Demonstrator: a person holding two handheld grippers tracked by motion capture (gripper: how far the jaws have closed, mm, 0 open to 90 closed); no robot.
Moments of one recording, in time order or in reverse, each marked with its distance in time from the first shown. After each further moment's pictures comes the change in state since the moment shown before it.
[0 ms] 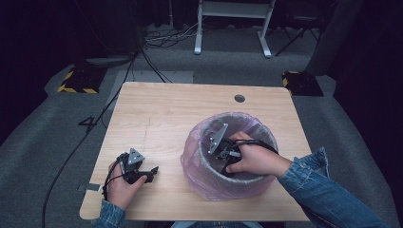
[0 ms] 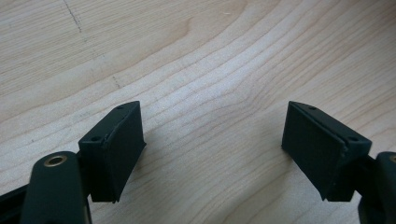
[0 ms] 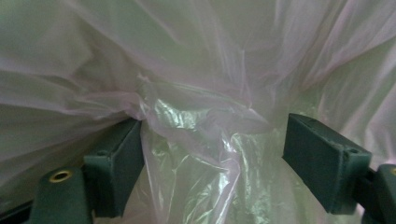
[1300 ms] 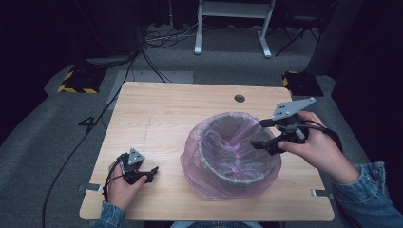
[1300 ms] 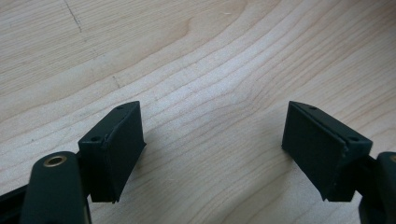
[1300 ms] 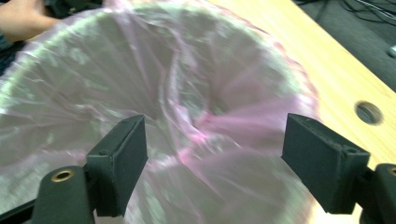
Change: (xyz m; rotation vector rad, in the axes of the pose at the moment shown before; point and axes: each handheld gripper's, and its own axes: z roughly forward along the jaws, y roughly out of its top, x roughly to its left) left arm -0.001 0.000 0.000 0.001 0.003 -0.003; right arm -0.001 -0.086 -0.144 -0.429 -0.325 0.229
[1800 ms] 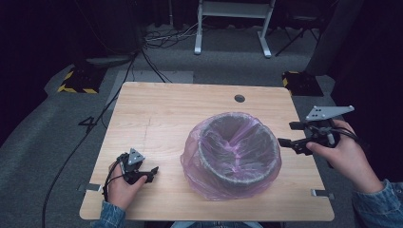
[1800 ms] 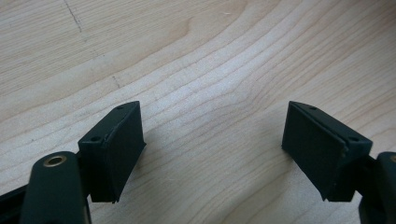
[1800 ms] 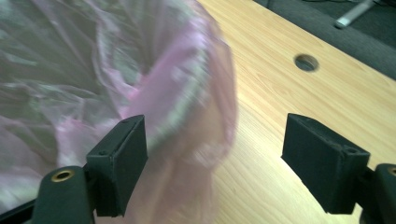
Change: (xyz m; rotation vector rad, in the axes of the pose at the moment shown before) left arm 0.000 0.000 0.000 0.000 0.000 0.001; right arm -0.036 -0.068 -0.033 -0.055 -0.125 0.187
